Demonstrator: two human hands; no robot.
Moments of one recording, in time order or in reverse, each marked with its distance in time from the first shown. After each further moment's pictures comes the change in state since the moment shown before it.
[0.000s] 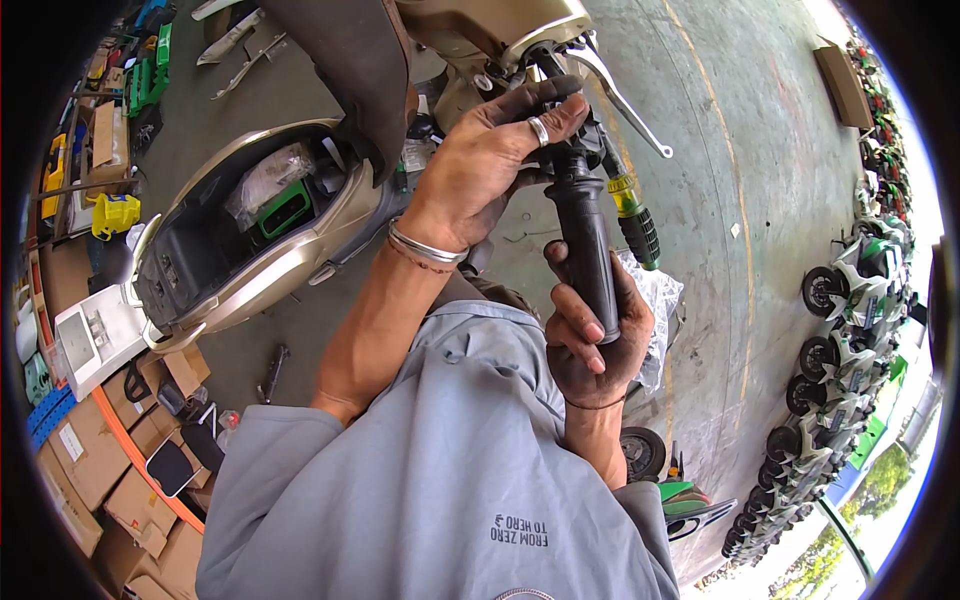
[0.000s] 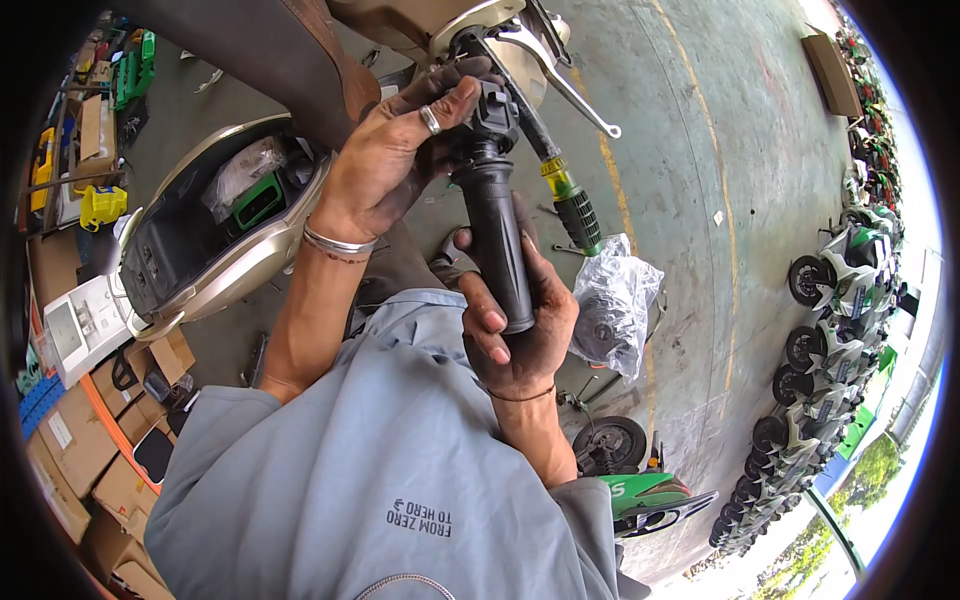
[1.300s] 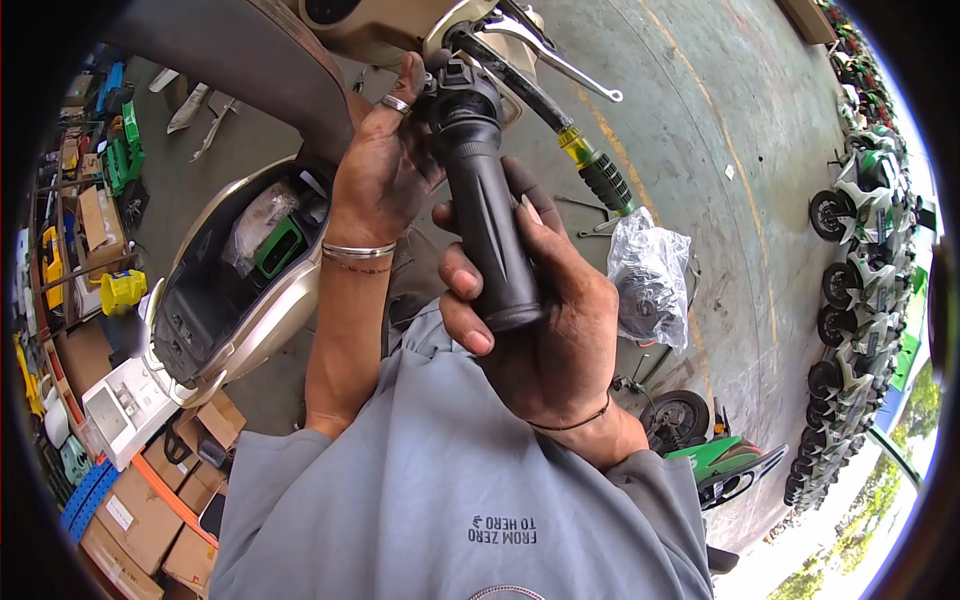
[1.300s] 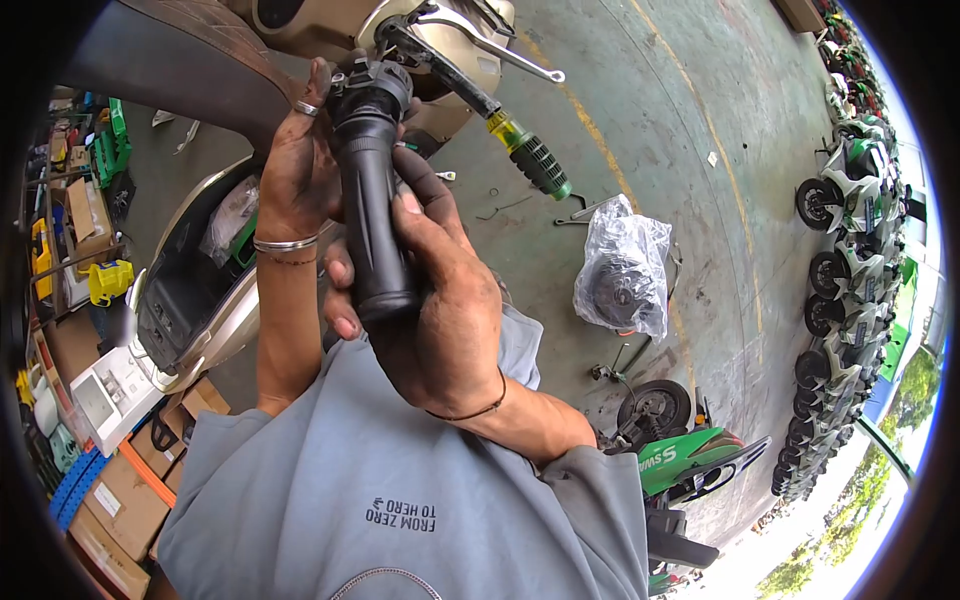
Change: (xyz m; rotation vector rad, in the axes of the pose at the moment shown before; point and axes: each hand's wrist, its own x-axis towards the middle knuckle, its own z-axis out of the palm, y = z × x) left_hand 0.003 0.007 -0.031 -0.097 -0.019 -0.138; right_hand -0.013 0.046 0.059 -0.297 0.079 -0.097
